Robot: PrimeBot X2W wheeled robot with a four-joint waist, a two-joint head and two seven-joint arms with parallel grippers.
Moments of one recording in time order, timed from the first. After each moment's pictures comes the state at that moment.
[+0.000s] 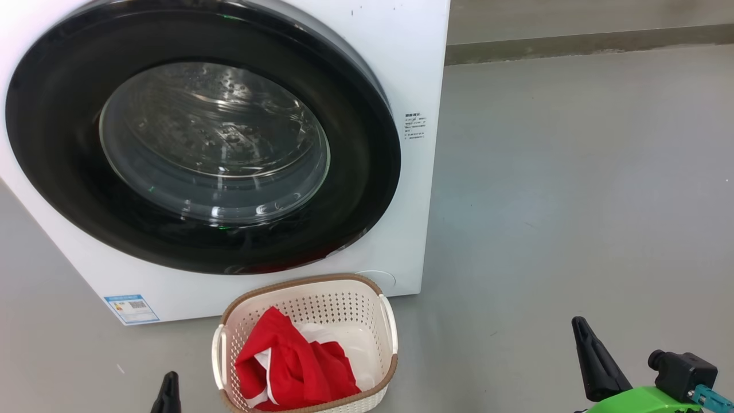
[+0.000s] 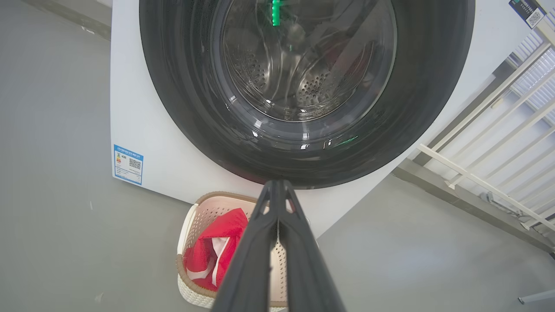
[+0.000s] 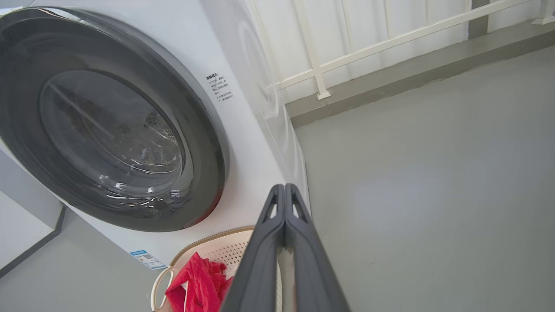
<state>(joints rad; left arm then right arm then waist) 0.11 0.04 0.06 0.19 -0.59 -0.05 -0.16 0.07 -0.02 -0.02 0.27 0.51 0.13 -0.17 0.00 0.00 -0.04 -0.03</state>
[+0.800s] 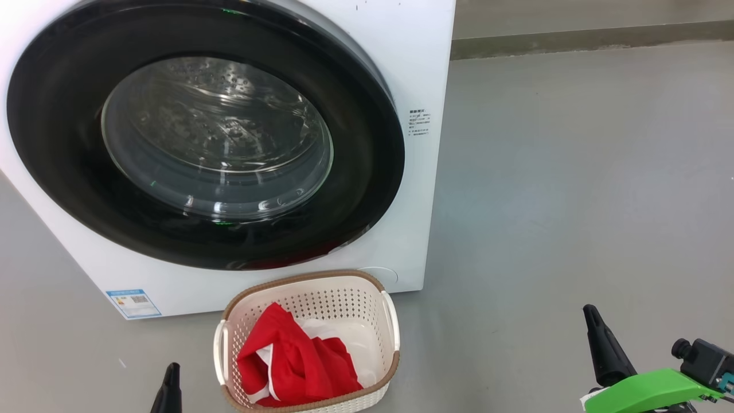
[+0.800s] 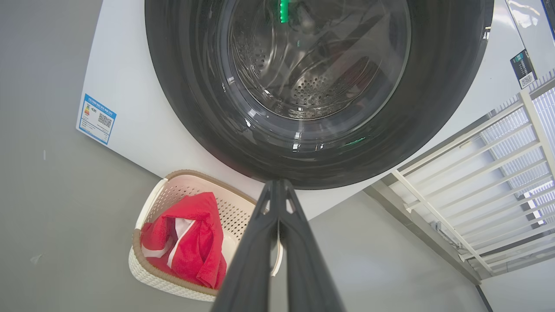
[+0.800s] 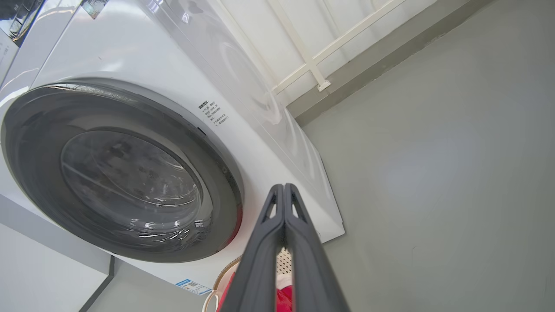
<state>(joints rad) 0.08 0.04 0.06 0.21 -0.84 -0.06 -0.09 0.04 -0.03 -0.05 0.27 0.78 0.13 -0.11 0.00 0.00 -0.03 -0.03</state>
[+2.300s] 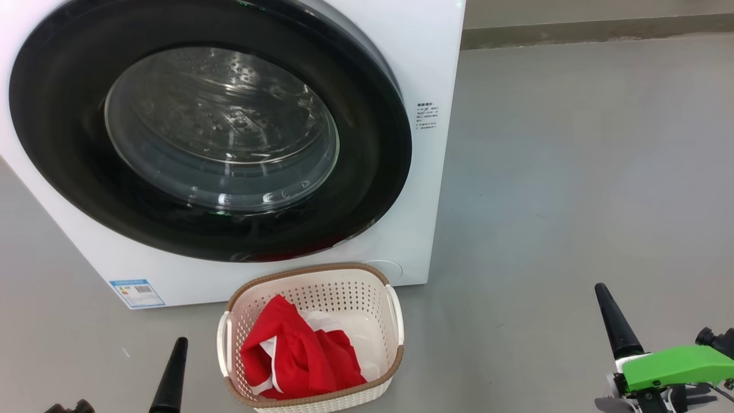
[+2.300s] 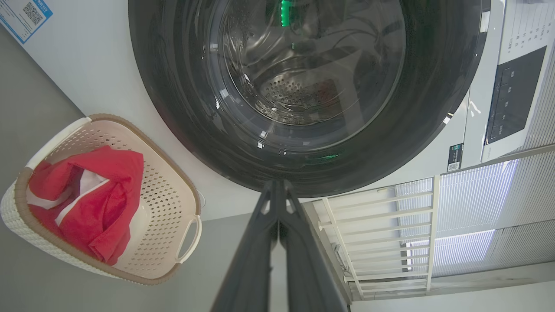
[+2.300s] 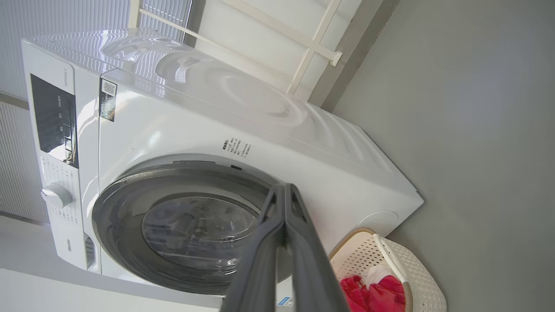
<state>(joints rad) -0.01 0.04 0.07 0.24 -1.31 -0.10 0.03 -0.02 -0.04 -0.09 0.27 1.29 0.13 0.02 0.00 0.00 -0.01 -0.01</state>
